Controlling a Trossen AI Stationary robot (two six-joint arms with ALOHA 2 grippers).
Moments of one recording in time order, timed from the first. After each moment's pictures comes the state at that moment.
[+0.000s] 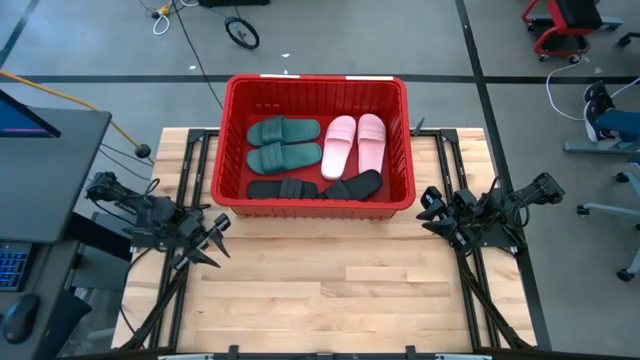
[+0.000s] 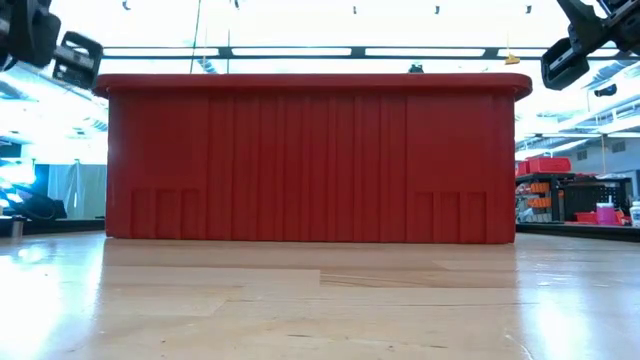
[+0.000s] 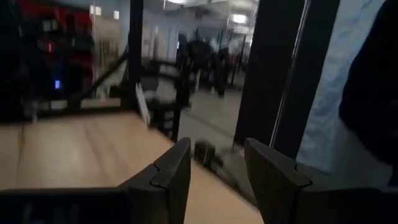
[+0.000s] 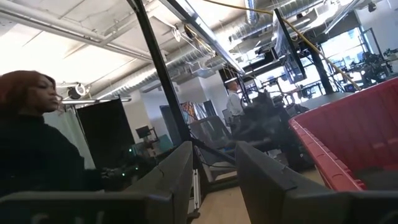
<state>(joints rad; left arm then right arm) -0.44 0.01 0.01 0.13 0.20 -0.17 0.38 0.01 0.02 0.37 0.14 0.35</state>
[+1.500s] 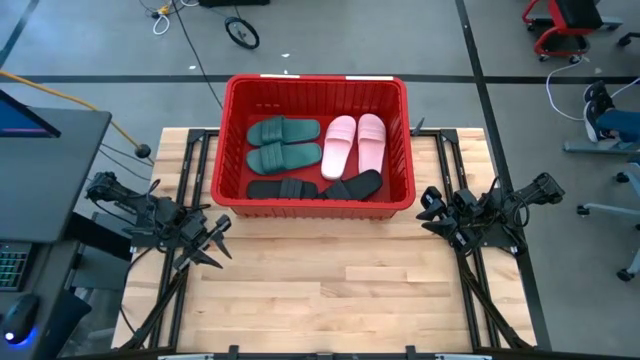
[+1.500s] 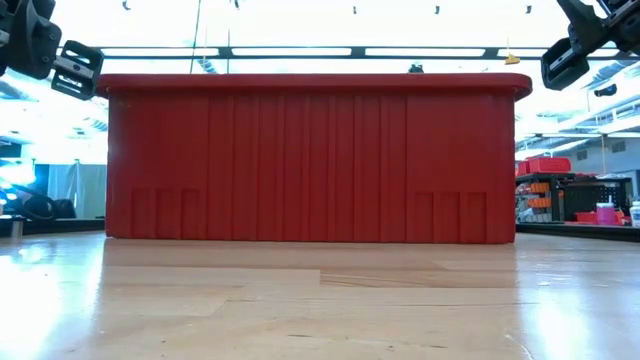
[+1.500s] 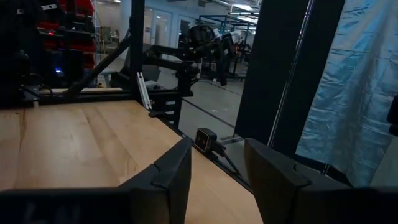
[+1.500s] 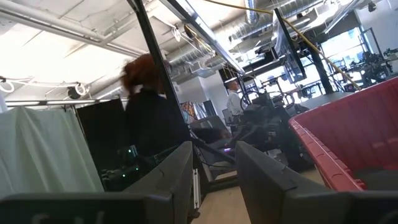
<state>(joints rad) -0.44 0.01 0.01 0.06 0.20 -0.17 0.38 0.01 0.02 0.37 0.14 0.35</state>
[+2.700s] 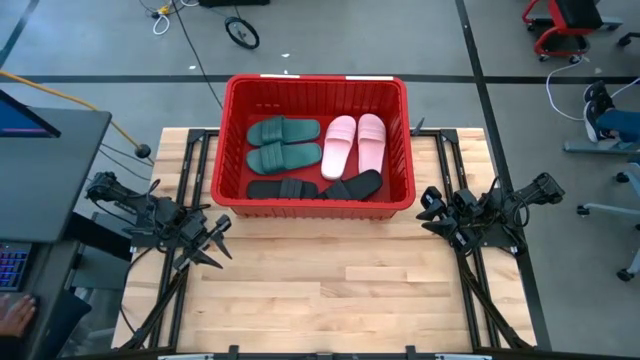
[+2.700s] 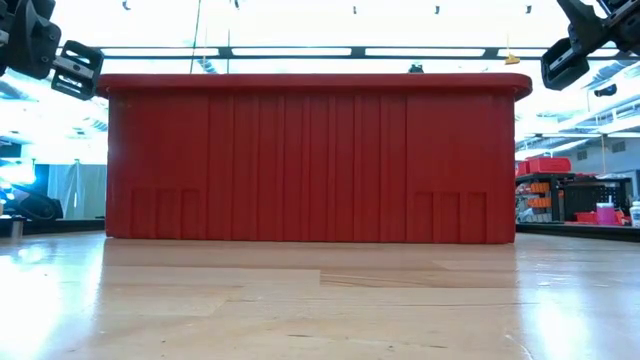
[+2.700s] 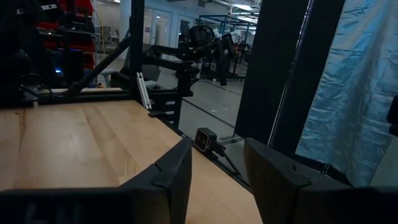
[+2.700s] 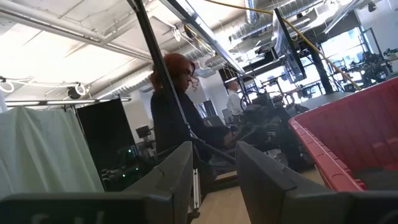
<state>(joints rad) -0.44 0.01 0.01 0.06 0.20 -0.17 0.38 0.01 0.02 0.37 0.14 0.35</state>
